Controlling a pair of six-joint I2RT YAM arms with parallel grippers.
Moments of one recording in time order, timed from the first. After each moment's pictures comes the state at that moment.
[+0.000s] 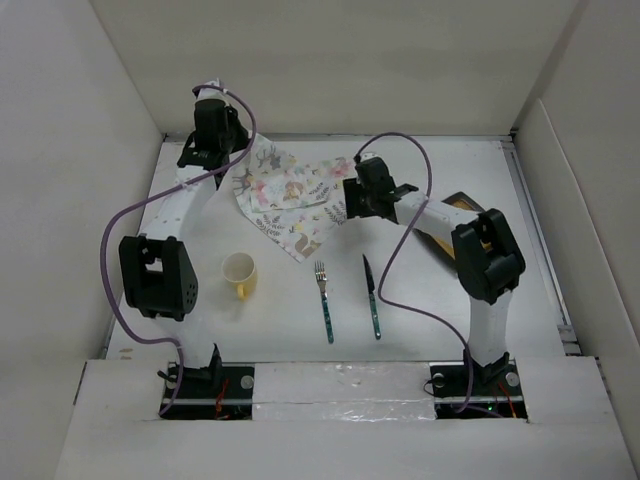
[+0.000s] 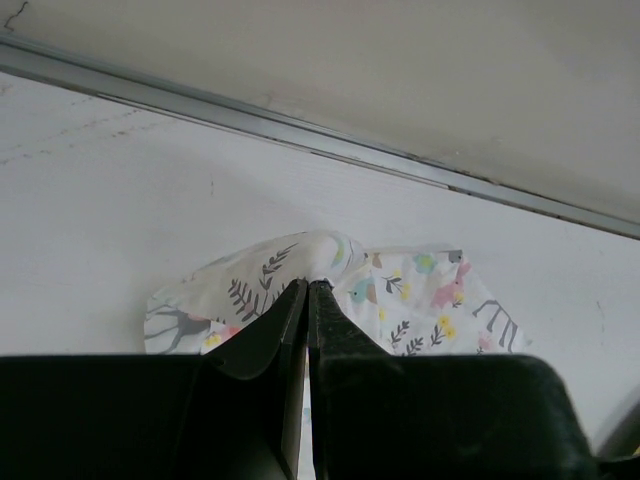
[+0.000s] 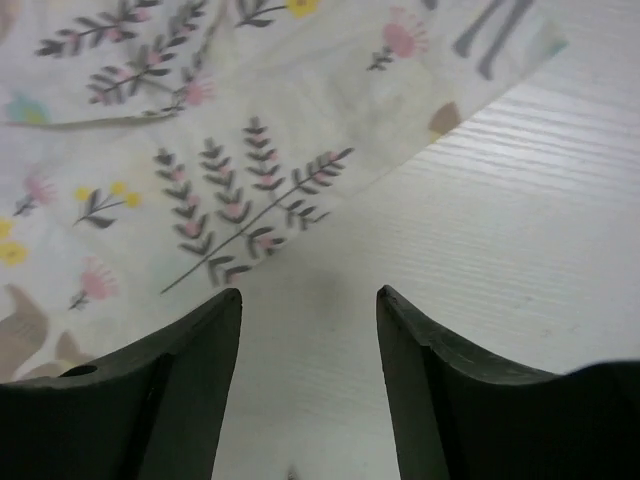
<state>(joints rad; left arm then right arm) -0.14 1.75 1.56 -0.17 -0.05 -0.43 0.52 1.99 1.45 -0.24 0.13 0.29</state>
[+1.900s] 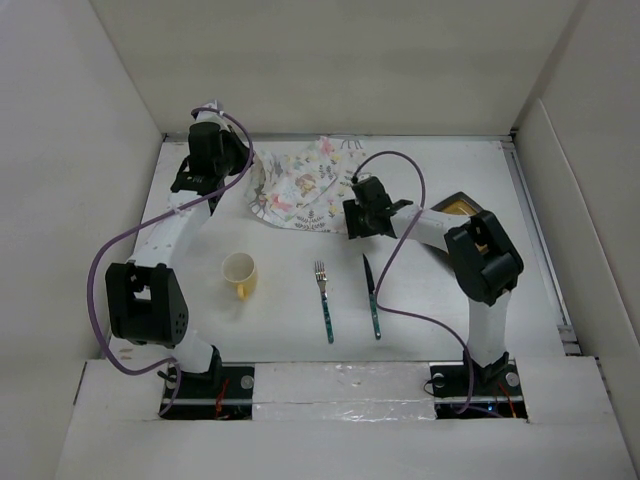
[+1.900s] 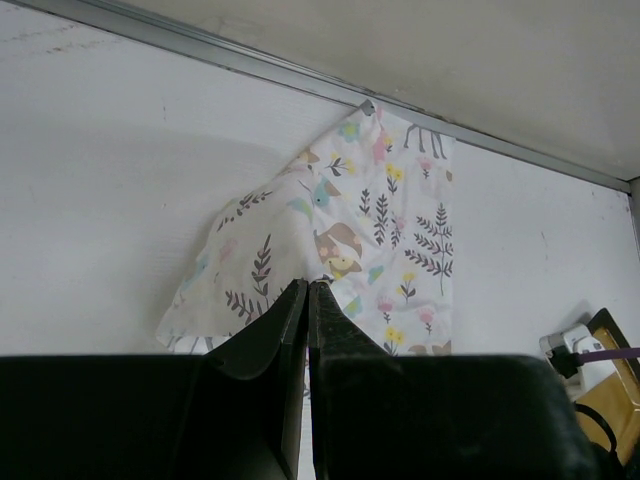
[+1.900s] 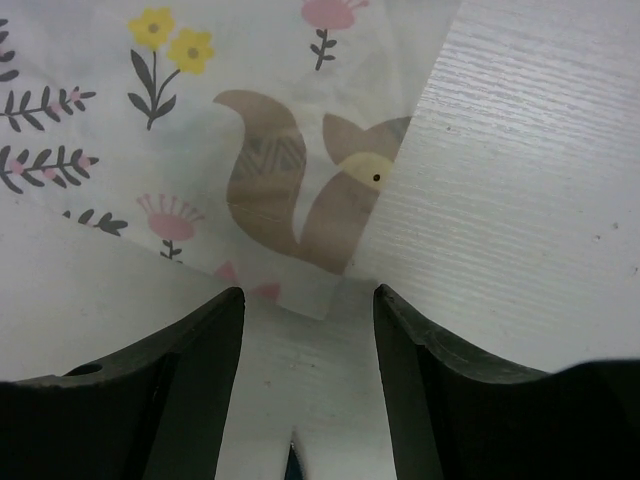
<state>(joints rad) -0.14 1.55 1.30 -0.11 0.06 -0.49 0.57 1.97 1.29 -0.20 0.15 0.29</state>
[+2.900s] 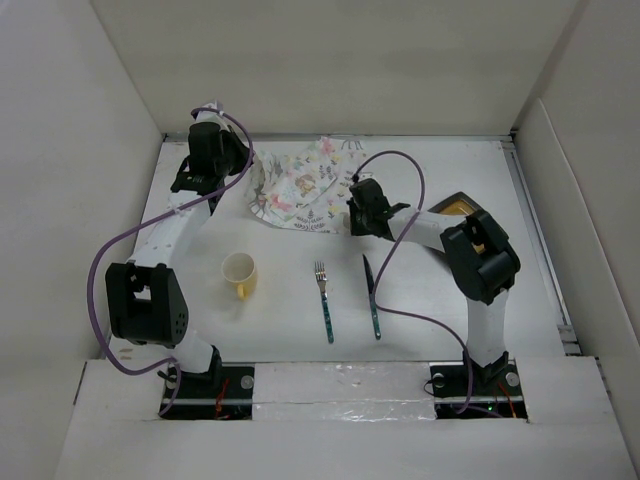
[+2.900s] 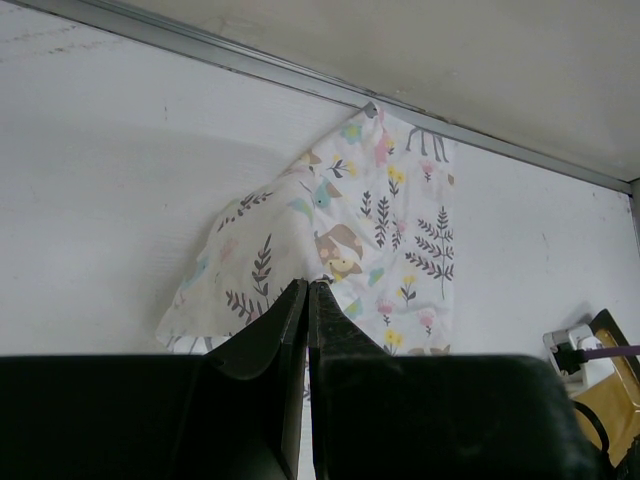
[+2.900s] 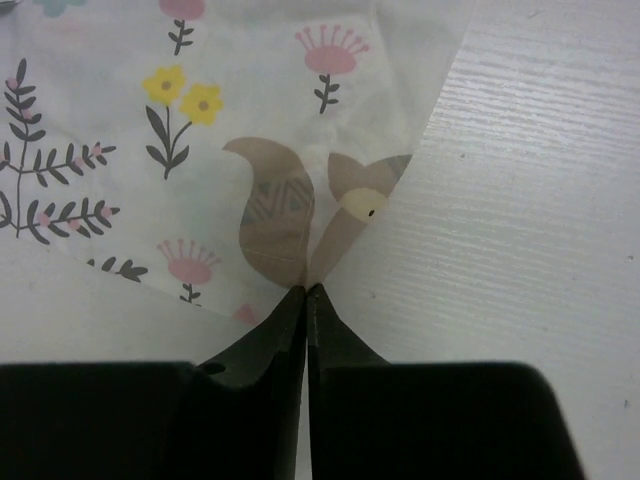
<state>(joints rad) -0.14 1.55 1.30 -0.11 0.06 -0.49 0.58 1.99 1.27 -0.10 0.15 0.37</state>
